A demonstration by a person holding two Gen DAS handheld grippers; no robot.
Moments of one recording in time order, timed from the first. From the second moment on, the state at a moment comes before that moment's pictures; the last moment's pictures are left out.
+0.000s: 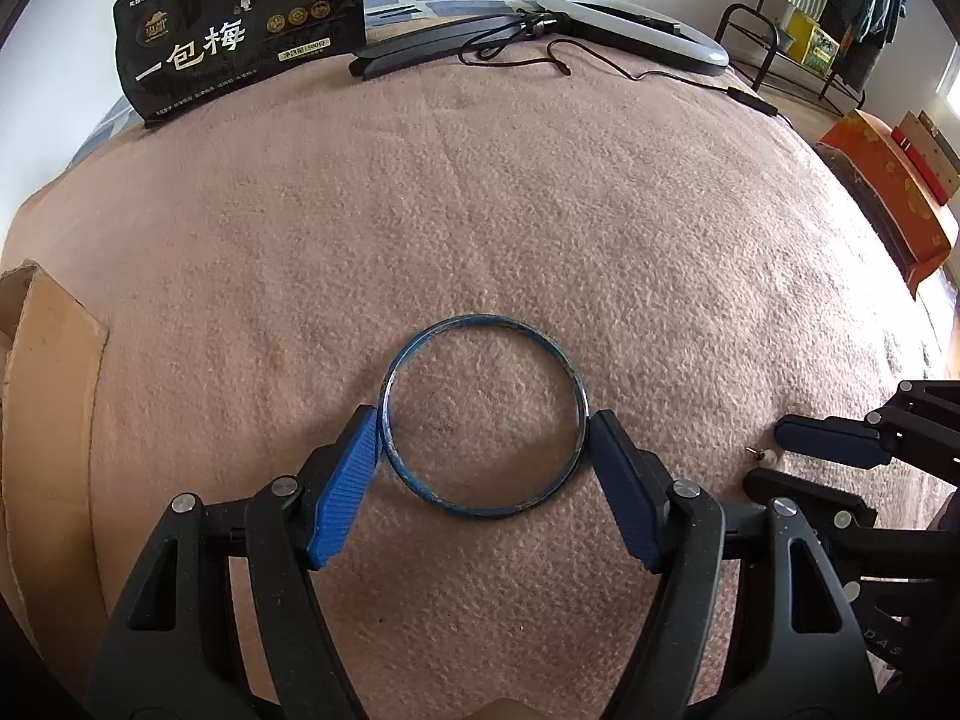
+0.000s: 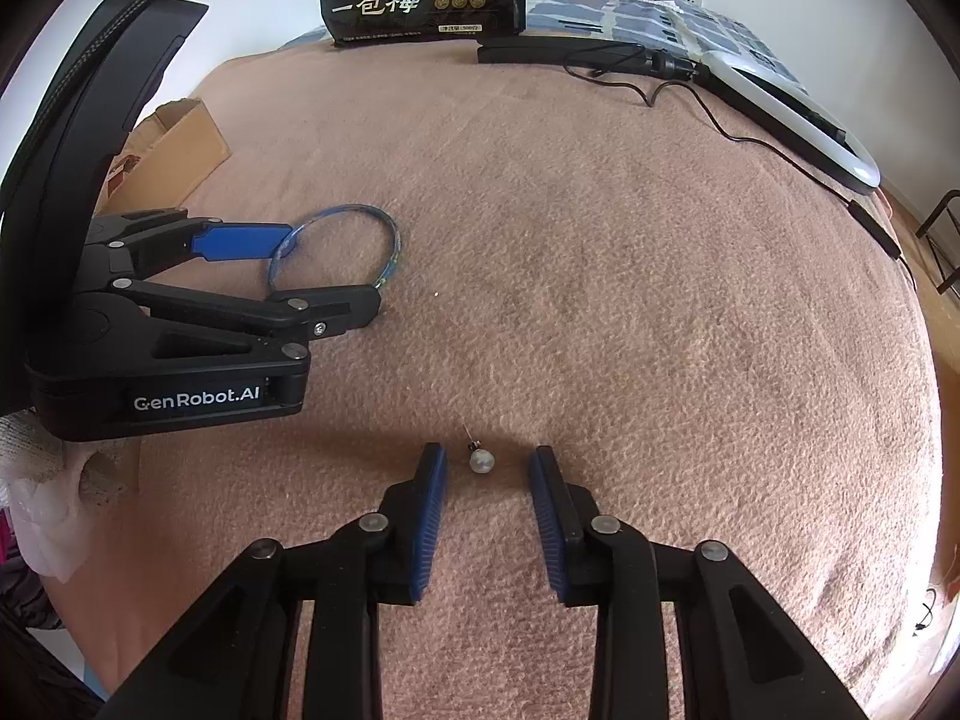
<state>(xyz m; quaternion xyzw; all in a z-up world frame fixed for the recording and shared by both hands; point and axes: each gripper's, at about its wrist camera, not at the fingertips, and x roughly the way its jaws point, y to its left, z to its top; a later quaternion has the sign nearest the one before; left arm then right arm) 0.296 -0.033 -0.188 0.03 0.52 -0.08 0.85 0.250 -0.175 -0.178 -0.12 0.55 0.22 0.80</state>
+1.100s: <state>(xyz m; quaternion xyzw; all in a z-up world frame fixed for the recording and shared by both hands) 0.231 0.036 -0.083 -0.01 0.46 -0.06 0.89 0.243 -0.158 -0.084 -0.09 0.45 0.21 0.86</state>
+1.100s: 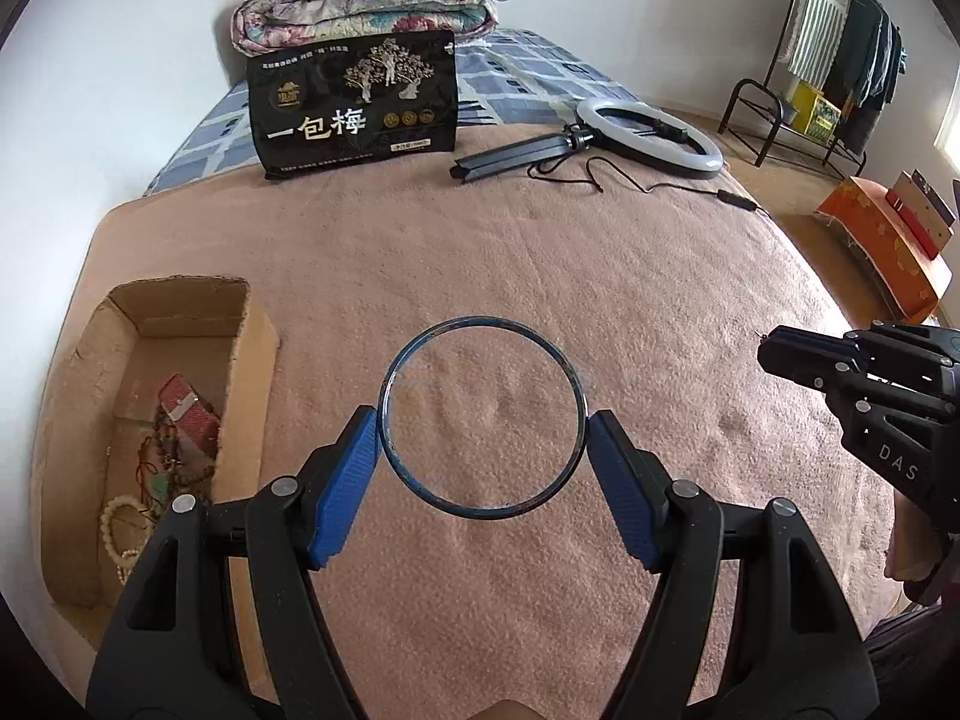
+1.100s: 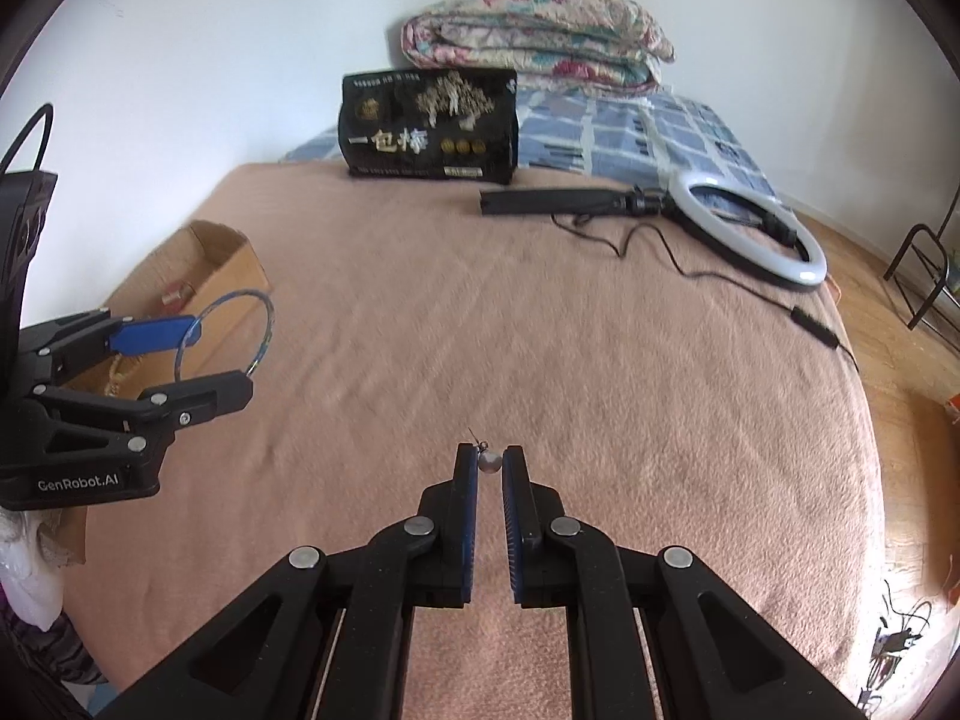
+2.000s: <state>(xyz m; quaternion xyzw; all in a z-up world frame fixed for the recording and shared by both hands) 0.163 0.169 -0.030 -0.04 0.39 0.05 0.92 0.229 -0.048 -0.049 -0.09 0.41 0.29 0.86</state>
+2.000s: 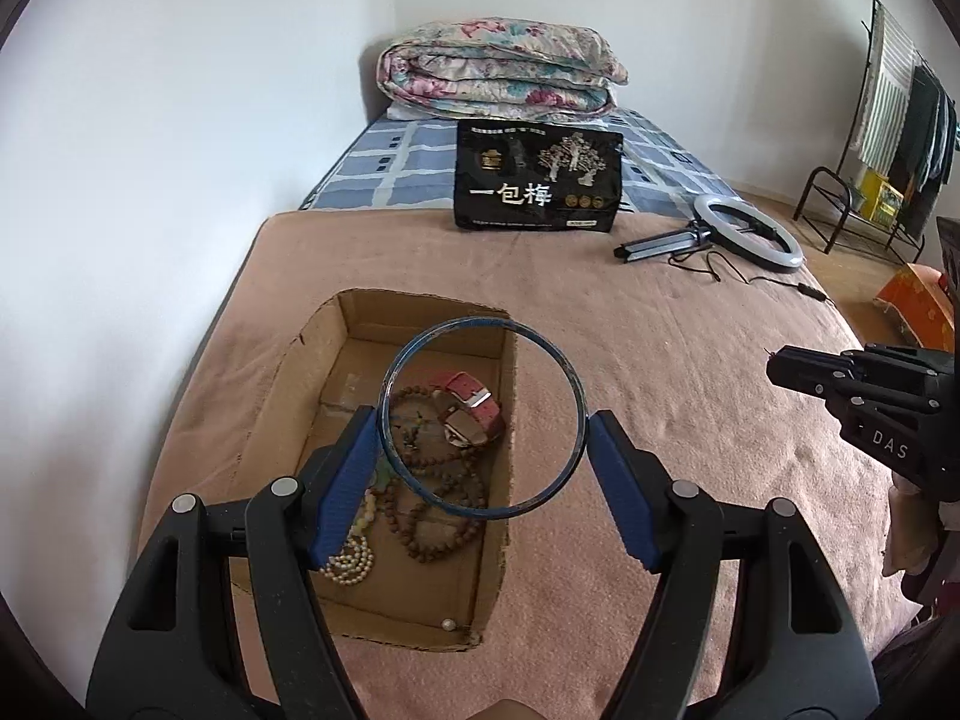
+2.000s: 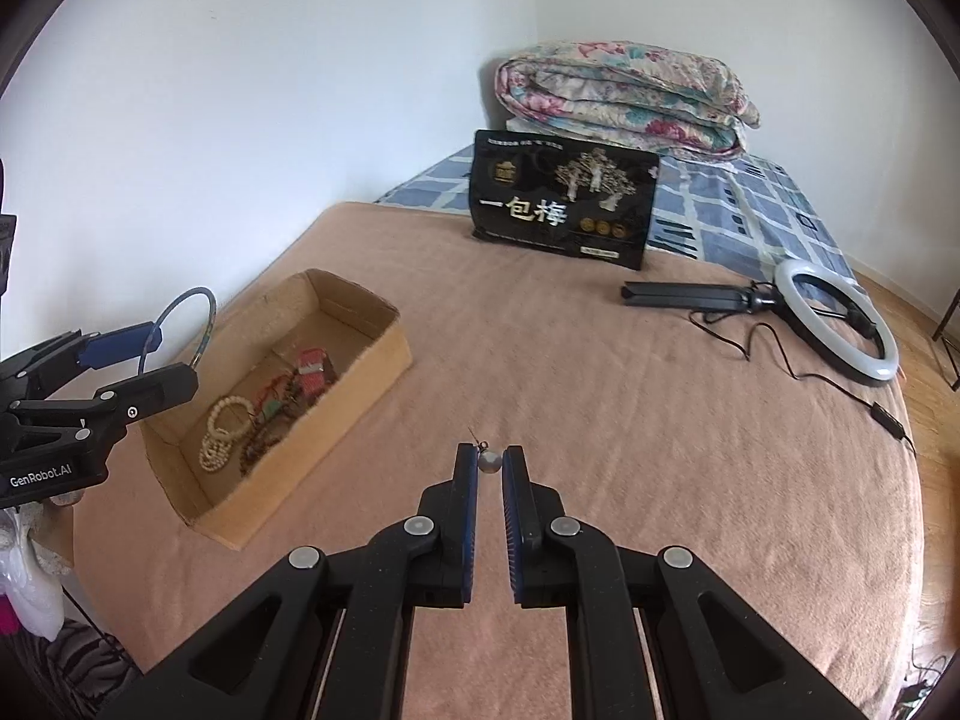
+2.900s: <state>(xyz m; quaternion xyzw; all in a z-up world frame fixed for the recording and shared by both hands) 0.163 0.236 -0.064 -0.08 0.42 0.10 0.90 0.276 0.082 -0.067 -0.09 0.41 0.35 0.84</state>
